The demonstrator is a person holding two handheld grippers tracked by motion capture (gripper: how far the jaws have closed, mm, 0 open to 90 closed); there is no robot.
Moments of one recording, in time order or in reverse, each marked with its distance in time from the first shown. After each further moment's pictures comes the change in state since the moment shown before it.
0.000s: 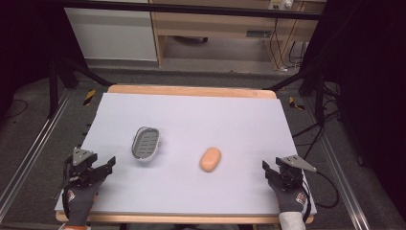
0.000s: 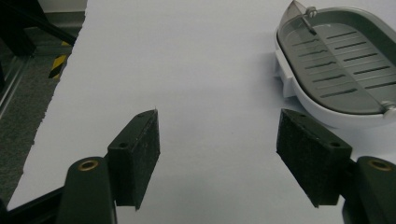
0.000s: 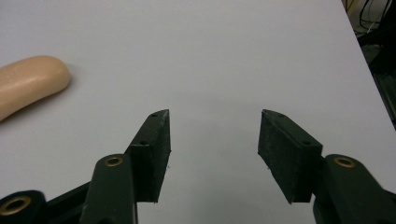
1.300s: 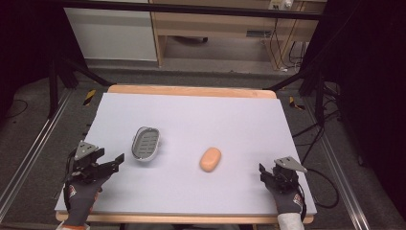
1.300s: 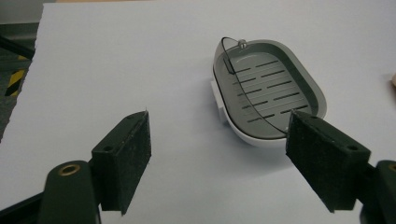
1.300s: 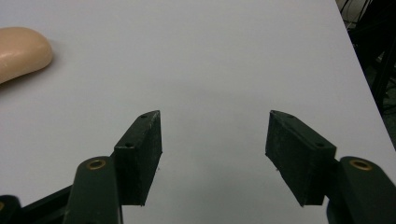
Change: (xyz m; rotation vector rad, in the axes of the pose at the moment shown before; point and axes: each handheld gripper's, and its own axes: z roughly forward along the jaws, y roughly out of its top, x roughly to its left) left arm -0.024 0.032 -0.016 -0.011 -0.123 0.036; right arm 0.016 -0.003 0.003 0.045 -0.079 -0.063
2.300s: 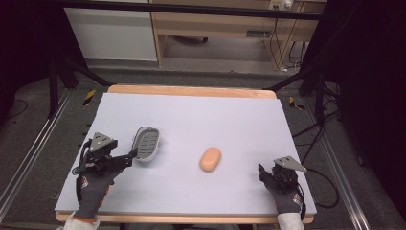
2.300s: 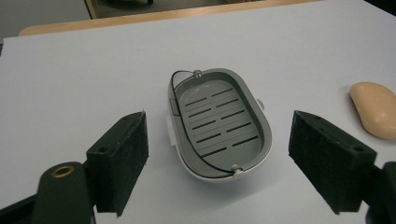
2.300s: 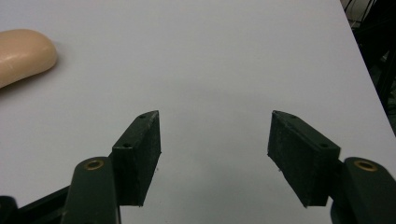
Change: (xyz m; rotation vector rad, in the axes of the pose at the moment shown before) left arm -0.038 0.031 0.009 -0.007 -0.057 0.067; right arm 0.001 0.001 0.001 0.001 0.009 0.005
